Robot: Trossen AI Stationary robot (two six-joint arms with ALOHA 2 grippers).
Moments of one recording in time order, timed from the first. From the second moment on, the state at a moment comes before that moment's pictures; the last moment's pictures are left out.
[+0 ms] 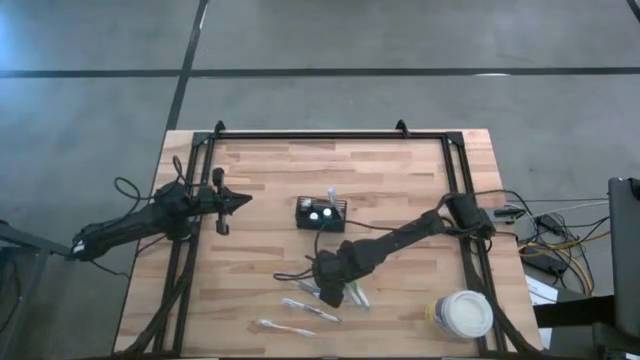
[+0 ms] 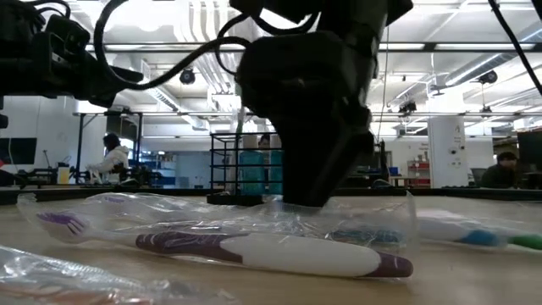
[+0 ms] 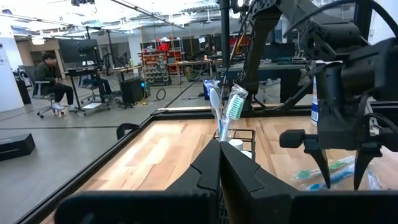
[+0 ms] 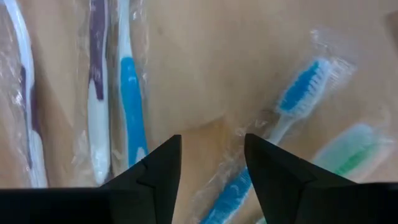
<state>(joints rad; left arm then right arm) 0.30 0.02 0.01 0.05 0.16 0.07 0.33 2.14 1.54 -0.65 0.04 0.81</state>
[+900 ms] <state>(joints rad) 0.30 0.02 0.01 0.05 0.16 0.07 0.35 2.14 1.55 -0.77 0.19 0.82</state>
